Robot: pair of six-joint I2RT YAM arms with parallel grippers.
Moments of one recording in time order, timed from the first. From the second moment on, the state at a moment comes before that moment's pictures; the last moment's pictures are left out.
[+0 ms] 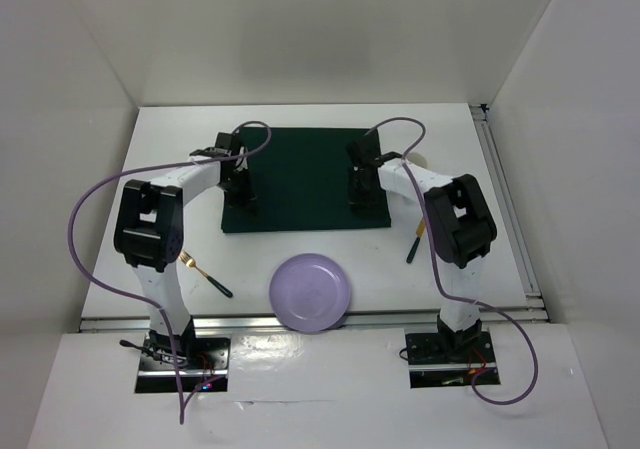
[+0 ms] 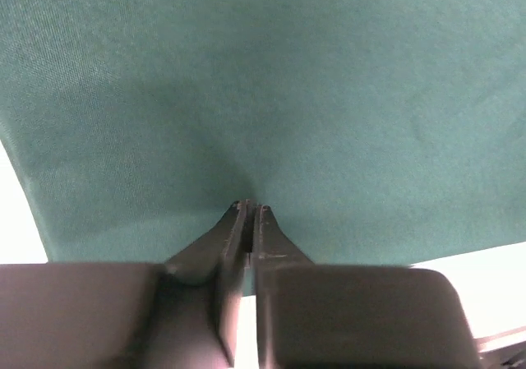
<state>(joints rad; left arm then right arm) -0.16 1.93 1.33 -0.60 0.19 -0.42 0.44 1.98 1.38 -0.51 0.03 0.48</state>
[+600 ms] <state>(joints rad) -0.16 1.54 1.53 -0.82 0.01 -0.43 0.63 1.42 1.17 -0.64 -0.03 0.51</state>
